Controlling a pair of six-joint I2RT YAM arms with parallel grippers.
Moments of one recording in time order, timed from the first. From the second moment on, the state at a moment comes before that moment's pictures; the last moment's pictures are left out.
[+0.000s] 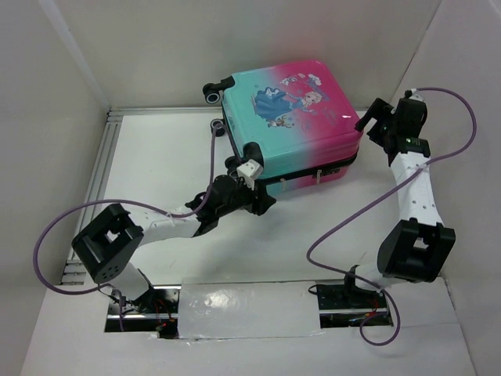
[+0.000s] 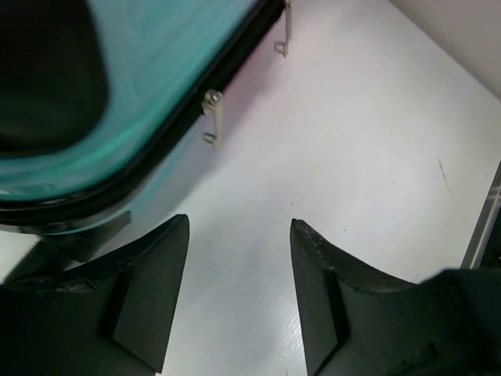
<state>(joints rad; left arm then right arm) -0.80 1.56 0.78 0.54 0.11 -0.30 -0.23 1.43 1.33 -0.40 -0.07 0.40</state>
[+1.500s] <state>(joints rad) -0.95 1.93 1.16 0.42 -0.46 -0.66 -0.31 1.68 1.49 -0.32 -0.36 0.49</state>
